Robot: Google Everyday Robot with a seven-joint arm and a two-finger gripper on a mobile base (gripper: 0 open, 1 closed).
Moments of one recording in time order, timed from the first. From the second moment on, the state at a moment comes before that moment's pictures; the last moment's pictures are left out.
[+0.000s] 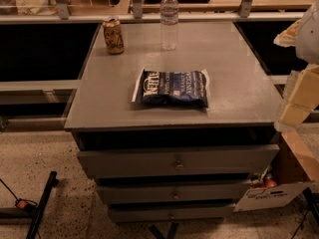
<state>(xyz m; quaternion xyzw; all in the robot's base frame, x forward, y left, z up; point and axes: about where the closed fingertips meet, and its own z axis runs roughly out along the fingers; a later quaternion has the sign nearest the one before) 0.438 -0.216 0.980 -0.60 0.78 -0.04 0.17</state>
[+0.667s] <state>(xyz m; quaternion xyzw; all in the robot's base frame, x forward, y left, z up) 0.490 -0.204 0.972 -0.60 0.77 -0.04 0.21</state>
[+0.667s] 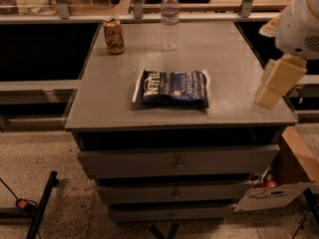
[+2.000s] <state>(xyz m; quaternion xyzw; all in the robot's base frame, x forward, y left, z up) 0.556 -0.180 0.972 -0.59 0.74 -0.03 0.33</state>
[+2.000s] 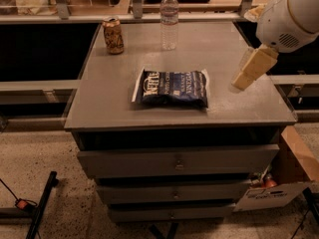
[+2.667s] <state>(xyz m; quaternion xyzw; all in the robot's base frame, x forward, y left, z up) 0.606 -0.148 0.957 -0.53 0.71 0.03 0.47</state>
